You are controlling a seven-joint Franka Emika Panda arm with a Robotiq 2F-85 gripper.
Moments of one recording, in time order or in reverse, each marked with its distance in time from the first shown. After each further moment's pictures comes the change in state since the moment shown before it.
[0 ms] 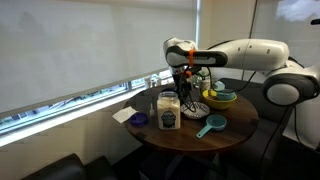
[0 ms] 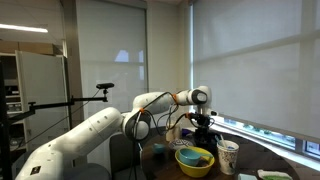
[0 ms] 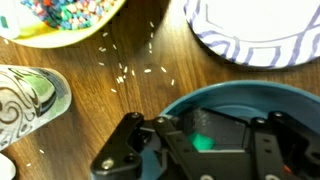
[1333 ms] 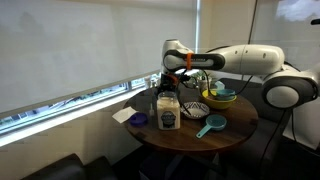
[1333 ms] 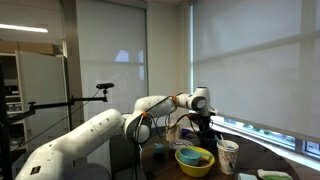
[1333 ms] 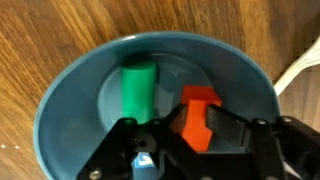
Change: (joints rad) arm -0.002 0.037 0.068 -0.023 0.141 0.440 0.147
